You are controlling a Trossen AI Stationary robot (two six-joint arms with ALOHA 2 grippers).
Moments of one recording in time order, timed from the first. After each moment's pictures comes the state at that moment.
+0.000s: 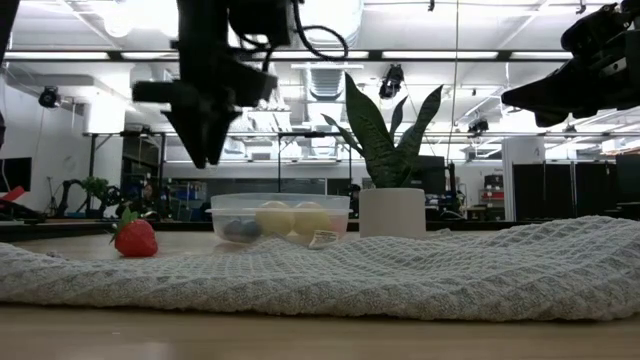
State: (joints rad) left arm -0.05 1.70 1.35 -1.20 -0.34 0.15; right arm 0.11 0.05 0.04 -0.06 0.26 -0.05
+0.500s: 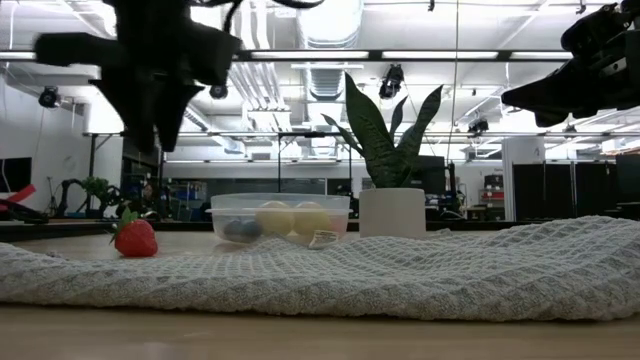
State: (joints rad) left arm -0.31 1.68 1.32 -1.27 -0.30 -0.10; right arm 0.11 0.05 0.04 -0.06 0.26 -0.05
